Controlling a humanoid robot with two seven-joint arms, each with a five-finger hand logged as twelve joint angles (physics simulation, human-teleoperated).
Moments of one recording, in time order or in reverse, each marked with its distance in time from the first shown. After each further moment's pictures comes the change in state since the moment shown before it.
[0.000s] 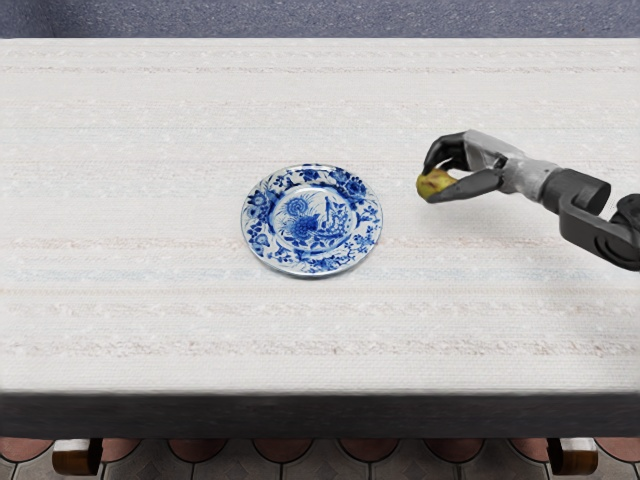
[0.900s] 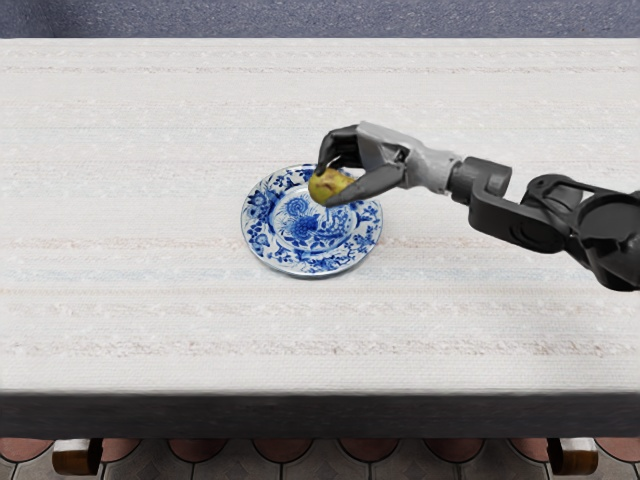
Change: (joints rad) left arm 0.000 0.000 0.000 0.000 0.000 0.000 0.000; right arm 0.077 0.154 0.015 0.130 0.049 0.067 -0.014
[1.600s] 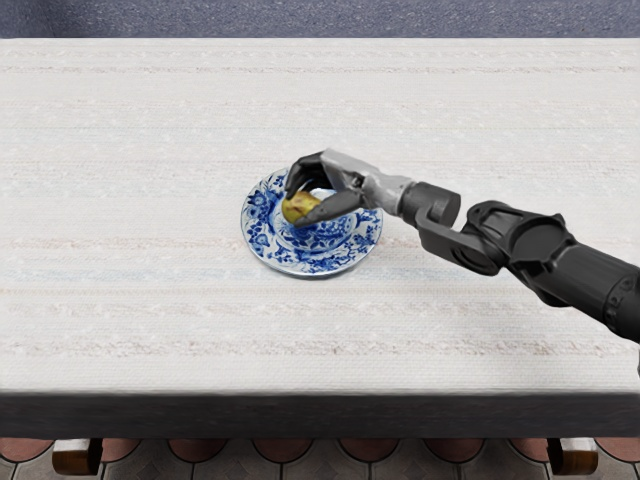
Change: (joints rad) left arm 0.000 0.000 0.000 0.000 0.000 0.000 0.000; right arm -0.015 0.208 -0.098 -0.175 -0.005 -0.165 -0.004
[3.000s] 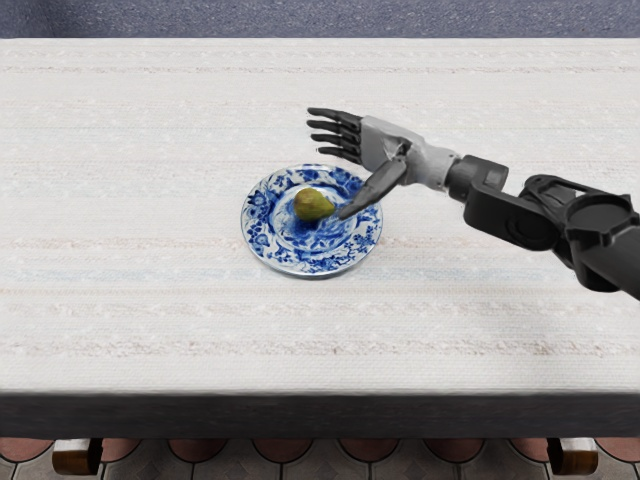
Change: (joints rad) left arm 0.000 0.000 0.000 0.000 0.000 0.000 0.000; right arm 0.012 -0.138 0.103 0.007 0.168 0.293 -0.034
